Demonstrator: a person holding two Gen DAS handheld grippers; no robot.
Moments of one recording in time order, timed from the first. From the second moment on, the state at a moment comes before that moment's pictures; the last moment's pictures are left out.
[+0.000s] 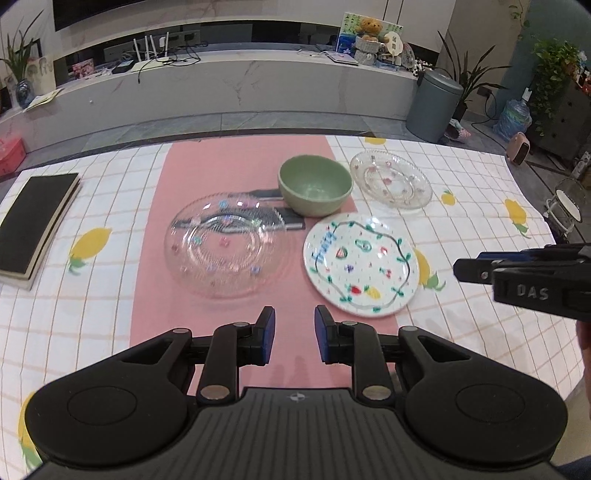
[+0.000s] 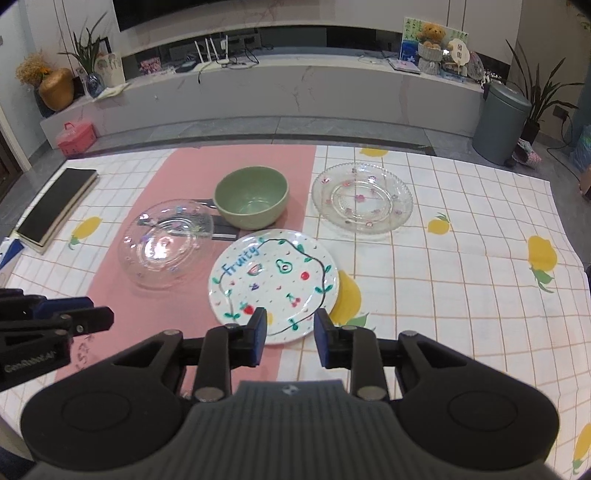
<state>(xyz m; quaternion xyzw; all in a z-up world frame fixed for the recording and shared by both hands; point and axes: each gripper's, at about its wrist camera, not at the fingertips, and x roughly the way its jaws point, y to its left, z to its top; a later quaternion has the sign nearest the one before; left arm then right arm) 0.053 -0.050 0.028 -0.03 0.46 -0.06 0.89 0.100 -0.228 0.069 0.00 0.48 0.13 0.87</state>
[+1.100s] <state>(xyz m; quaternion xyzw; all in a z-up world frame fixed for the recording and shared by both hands) 0.135 -0.013 -0.039 -0.14 0.50 -0.08 0.85 0.165 -0.211 -0.013 0.03 0.54 0.14 0.83</state>
